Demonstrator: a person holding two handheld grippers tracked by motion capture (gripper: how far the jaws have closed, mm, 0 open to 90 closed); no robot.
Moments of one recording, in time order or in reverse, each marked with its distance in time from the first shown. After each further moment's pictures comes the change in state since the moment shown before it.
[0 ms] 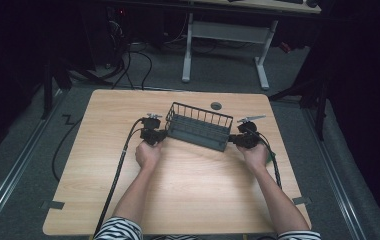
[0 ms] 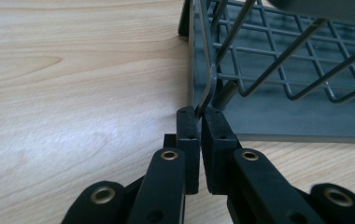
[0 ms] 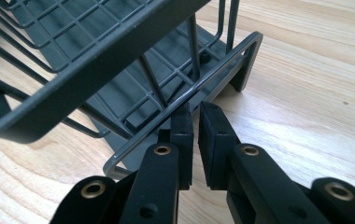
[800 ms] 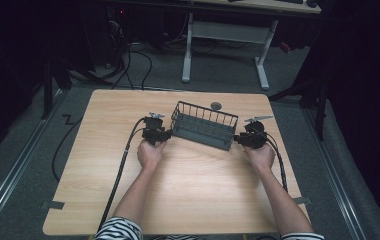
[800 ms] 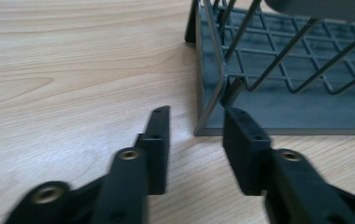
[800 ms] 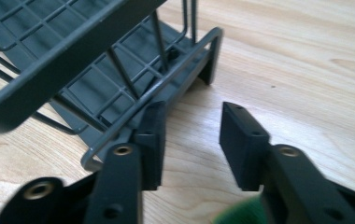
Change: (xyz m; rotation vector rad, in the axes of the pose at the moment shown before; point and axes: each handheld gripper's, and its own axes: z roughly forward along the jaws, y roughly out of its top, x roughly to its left) left arm 0.001 -0.004 -0.009 -0.060 -0.009 0.035; right arm -0.014 -0.006 -0.015 -0.020 -0.125 0.023
